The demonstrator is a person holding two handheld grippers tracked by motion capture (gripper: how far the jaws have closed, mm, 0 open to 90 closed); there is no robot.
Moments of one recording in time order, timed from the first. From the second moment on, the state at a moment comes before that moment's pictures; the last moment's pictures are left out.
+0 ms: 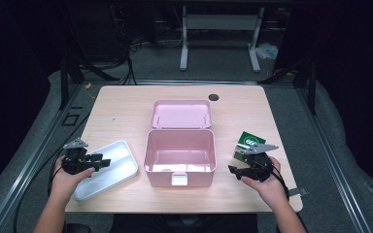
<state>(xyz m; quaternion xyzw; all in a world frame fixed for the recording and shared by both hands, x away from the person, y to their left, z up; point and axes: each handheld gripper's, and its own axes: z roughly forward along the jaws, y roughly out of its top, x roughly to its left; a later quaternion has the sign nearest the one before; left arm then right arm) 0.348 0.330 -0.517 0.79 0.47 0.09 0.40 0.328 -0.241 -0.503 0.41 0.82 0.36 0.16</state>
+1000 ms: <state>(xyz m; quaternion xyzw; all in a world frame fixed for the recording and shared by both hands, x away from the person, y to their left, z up) 0.348 0.329 -0.521 0.79 0.45 0.08 0.41 0.459 -0.244 -0.469 0.24 0.97 0.01 0.05</state>
